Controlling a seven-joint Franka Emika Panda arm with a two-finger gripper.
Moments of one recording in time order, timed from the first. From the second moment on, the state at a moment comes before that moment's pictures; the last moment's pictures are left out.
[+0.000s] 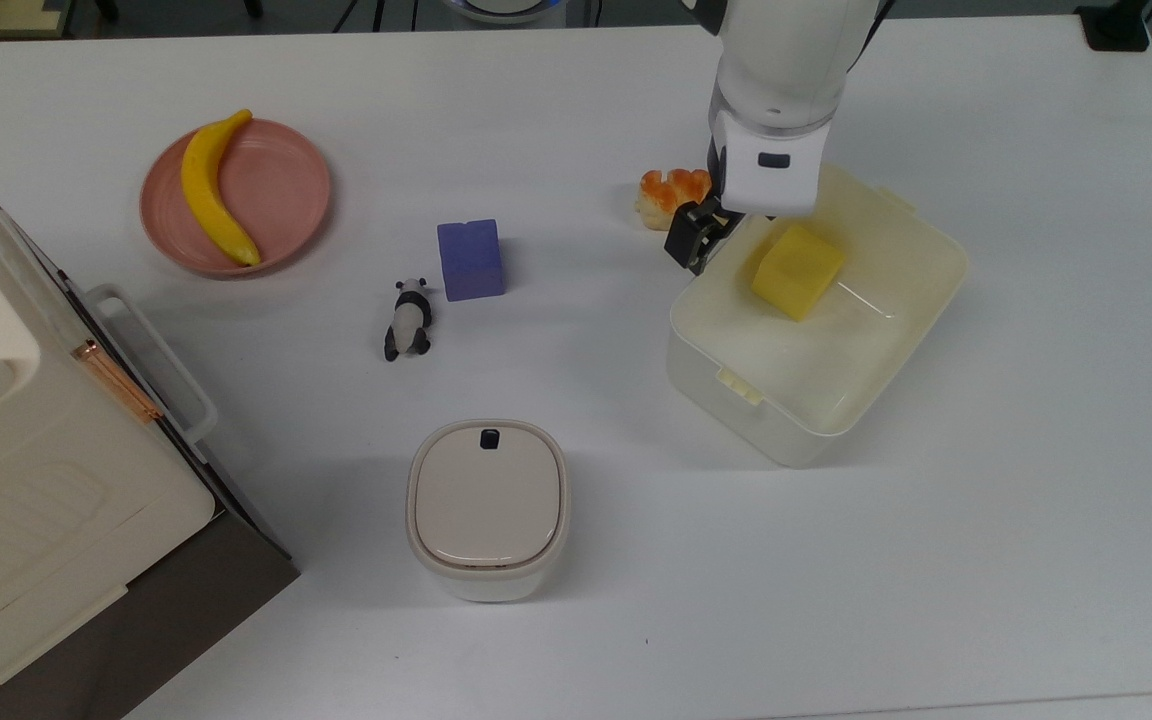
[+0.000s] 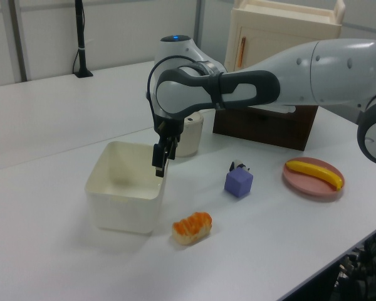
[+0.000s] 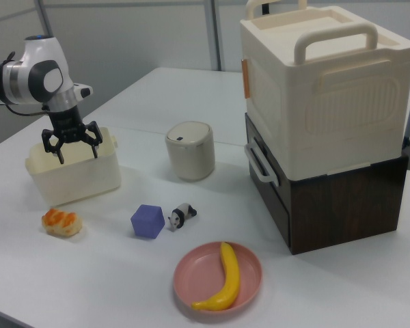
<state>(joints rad) 0.49 0.35 -0.14 -1.60 0.05 1.95 -0.37</state>
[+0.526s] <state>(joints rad) 0.50 0.38 -0.13 -1.60 -0.05 2.09 -0.44</state>
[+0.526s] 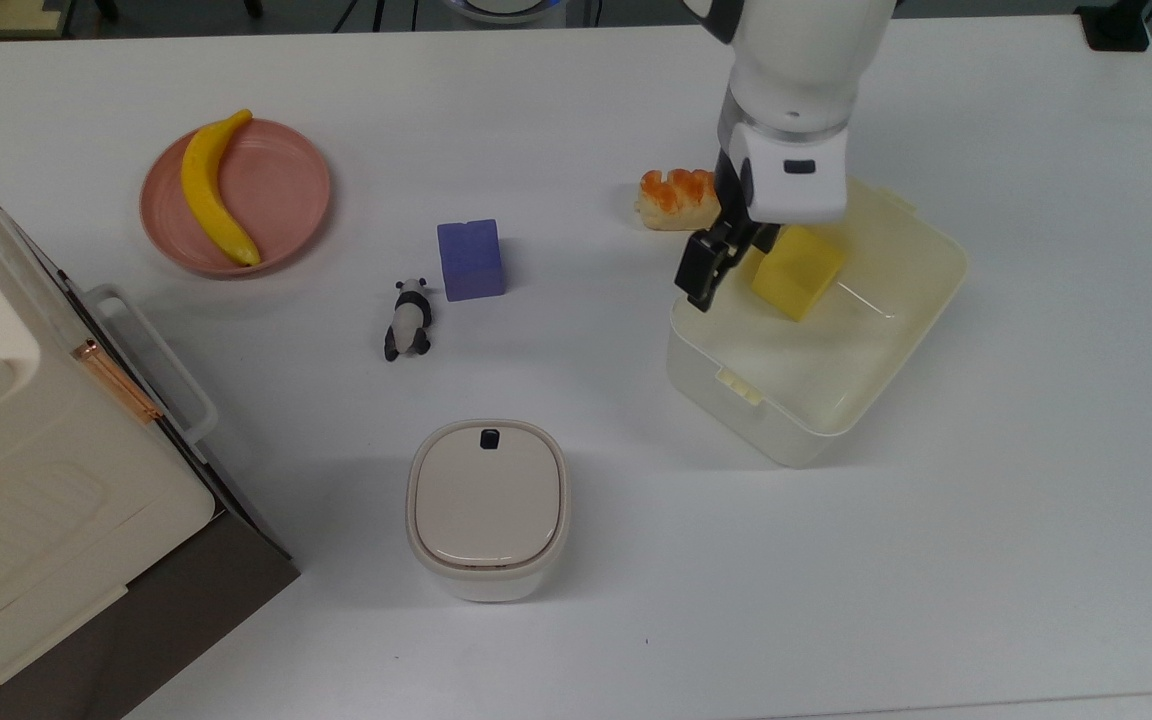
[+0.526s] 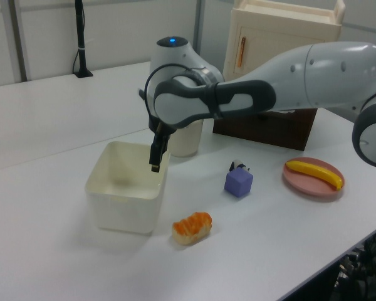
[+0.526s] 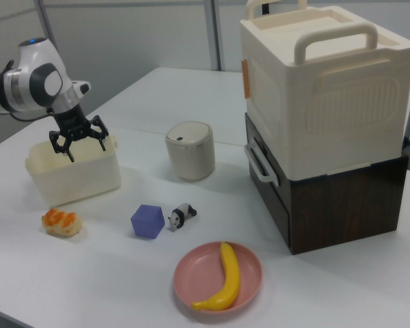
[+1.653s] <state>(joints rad) 0.40 0.47 -0.15 -1.59 -0.11 1.97 -0.90</state>
